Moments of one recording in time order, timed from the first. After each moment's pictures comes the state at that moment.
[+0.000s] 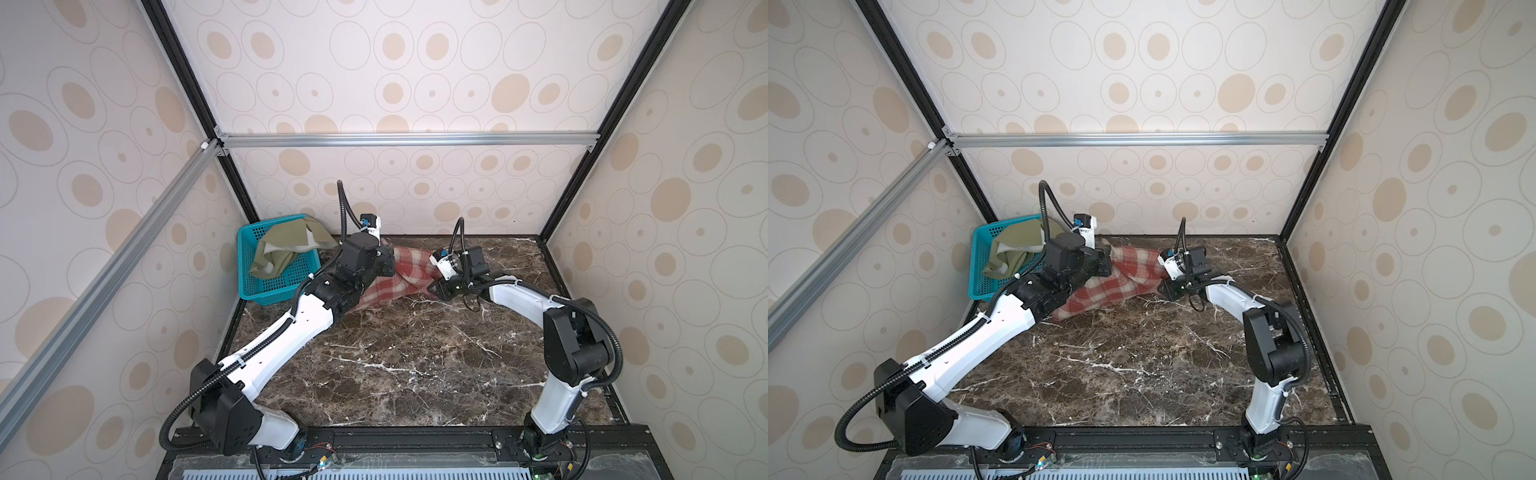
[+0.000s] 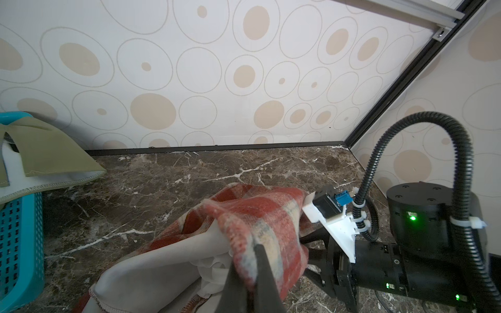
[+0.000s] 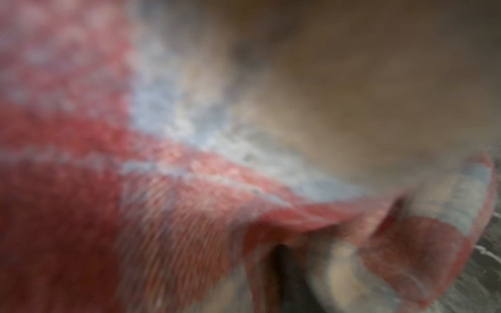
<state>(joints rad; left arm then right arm) -0.62 1.41 1.33 -0.27 -0.24 -0.36 0.36 1.81 1.26 -0.29 -0.38 -0.09</state>
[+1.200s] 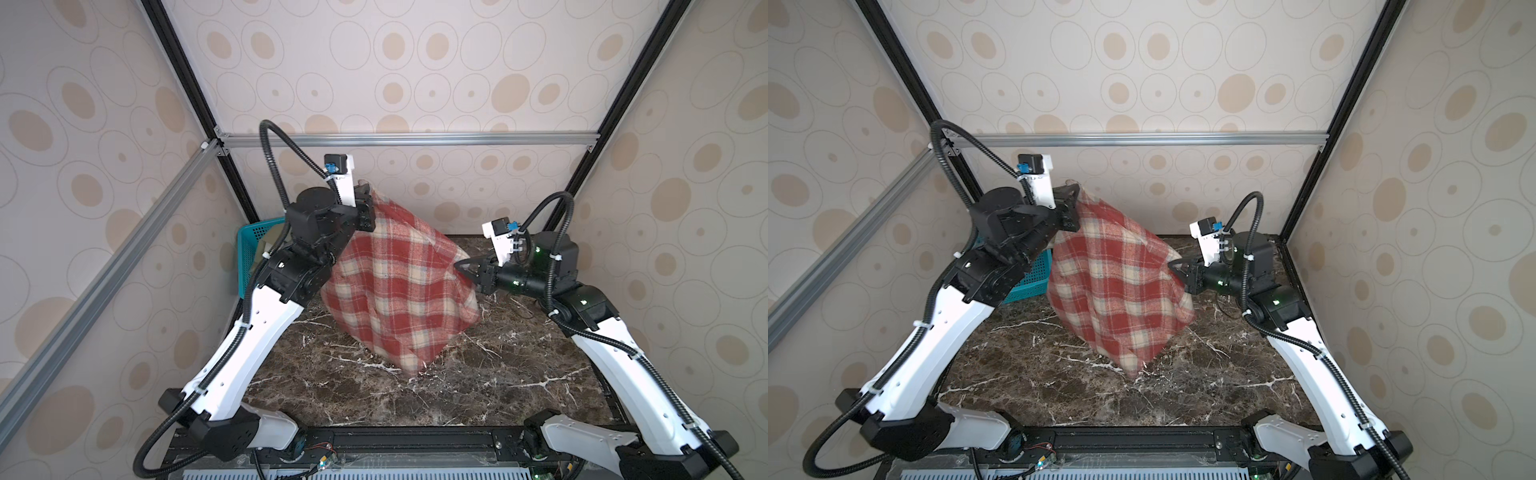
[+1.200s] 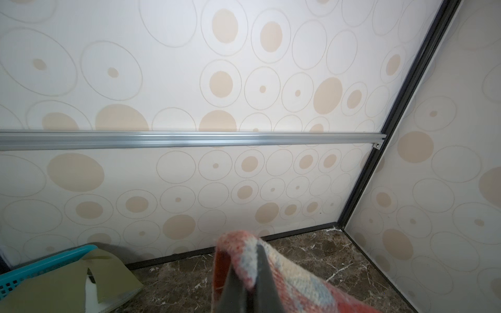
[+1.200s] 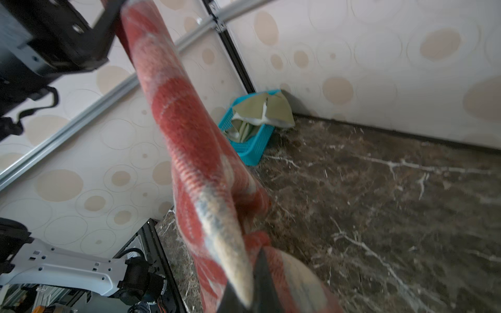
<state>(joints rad) -0.55 1.43 1.76 -0.34 -0.23 -0.15 0.38 1.14 1.27 -0.50 -0.52 0.31</state>
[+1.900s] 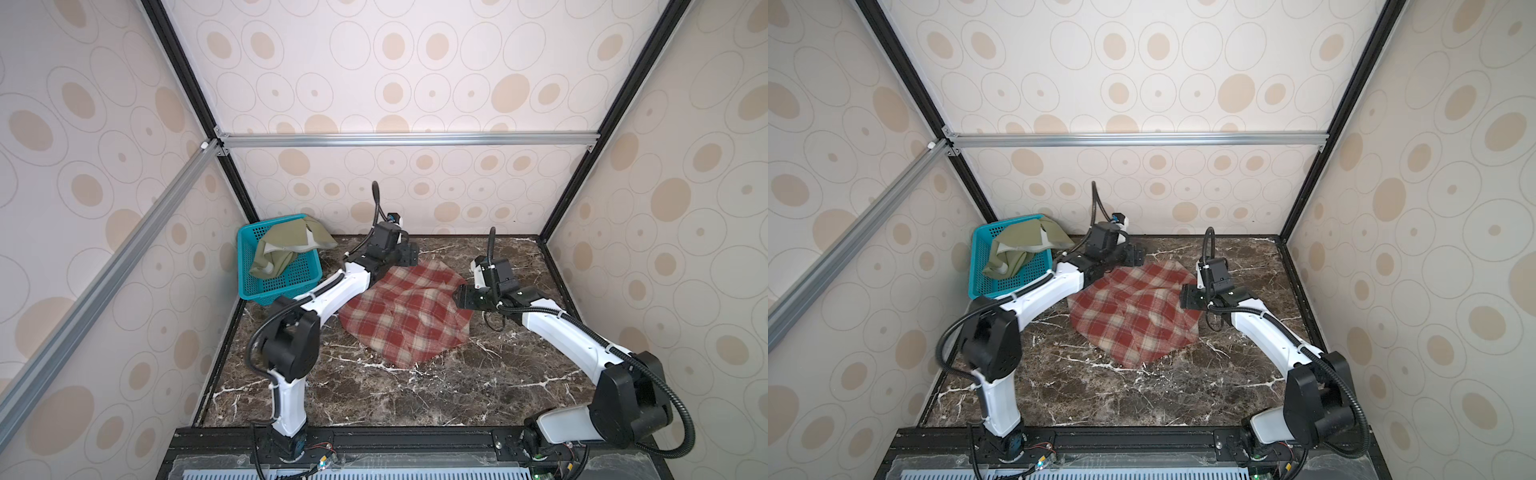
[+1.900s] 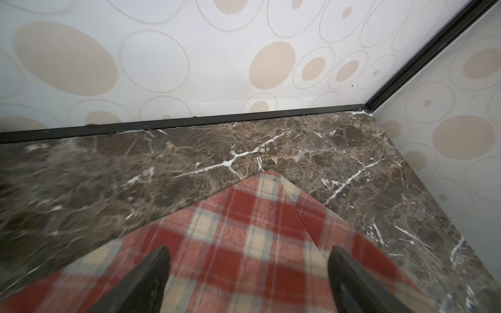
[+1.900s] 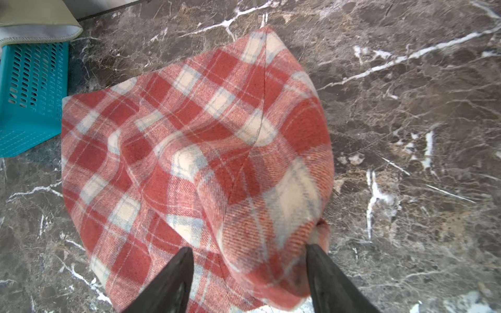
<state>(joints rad) -0.54 1.81 1.53 -0.21 -0.07 -0.33 0.35 1.40 1.02 -0.47 -0.07 0.39</state>
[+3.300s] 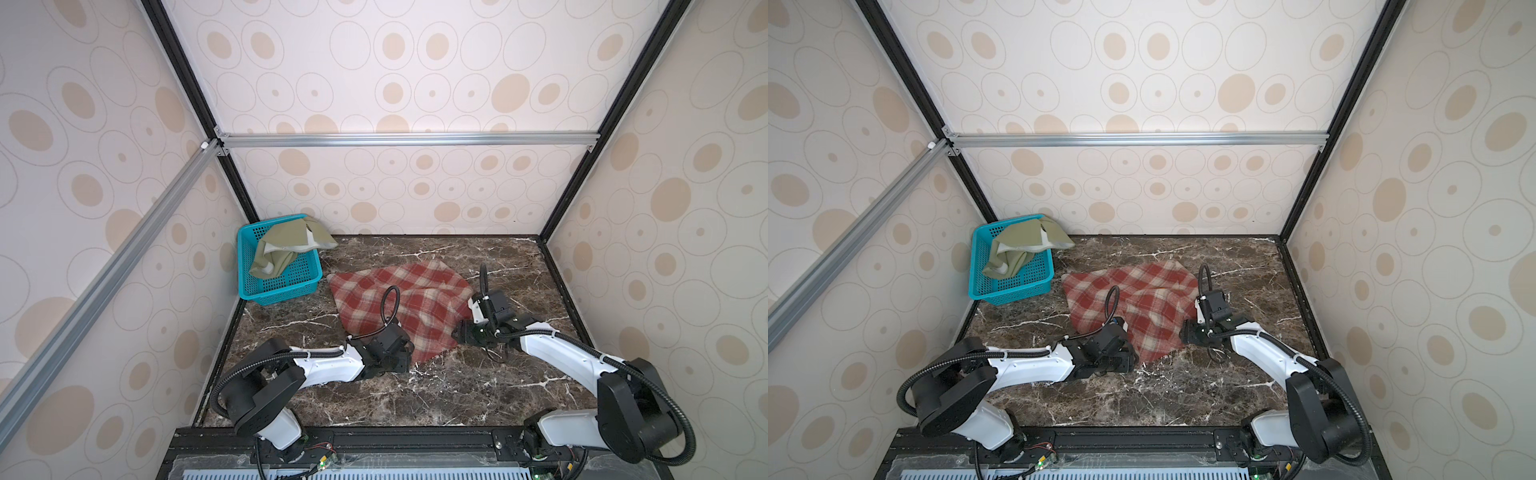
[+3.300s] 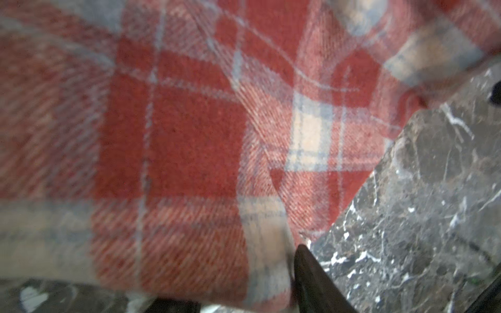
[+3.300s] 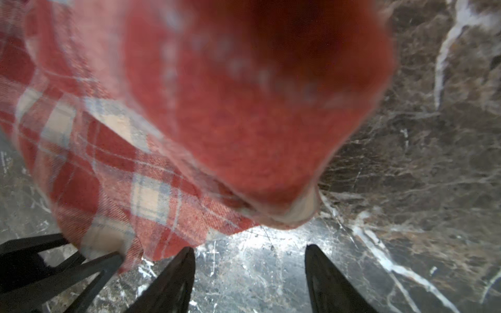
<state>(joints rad) -0.93 1.57 0.70 -0.10 -0.06 -0.80 0.39 1.36 0.74 -0.45 -0.16 0.49</state>
